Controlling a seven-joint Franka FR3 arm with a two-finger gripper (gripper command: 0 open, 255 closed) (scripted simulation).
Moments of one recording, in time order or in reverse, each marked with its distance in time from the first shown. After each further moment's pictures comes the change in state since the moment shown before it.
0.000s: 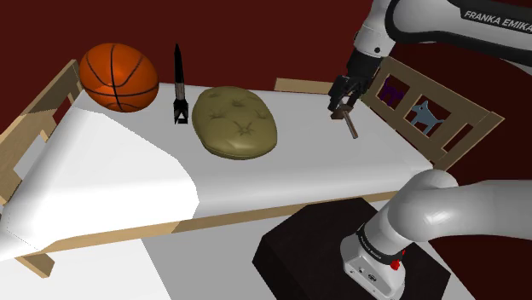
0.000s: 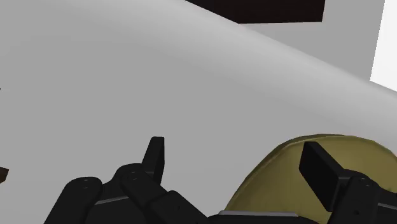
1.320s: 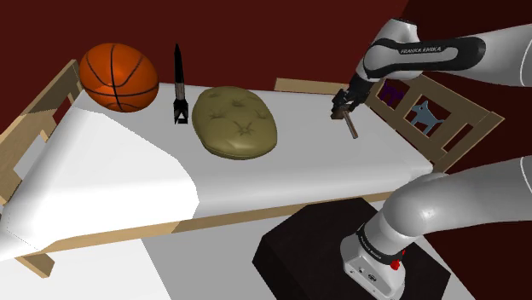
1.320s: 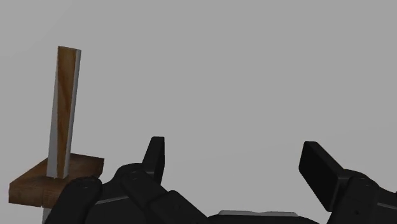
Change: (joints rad) arm -0.156 0.275 -0.290 -0.091 -0.144 0.529 -0.181
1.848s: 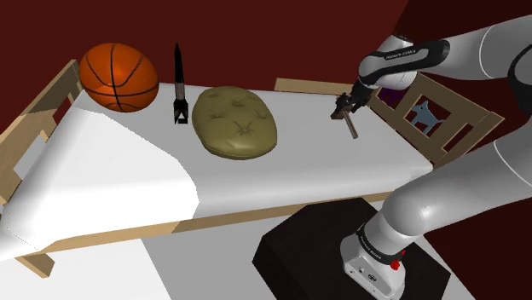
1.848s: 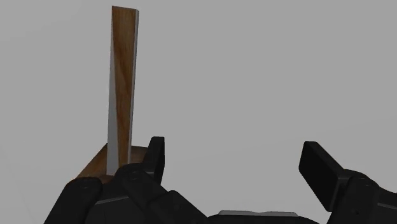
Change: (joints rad) arm -0.015 0.231 -0.151 0.077 0.063 0.225 -0.127
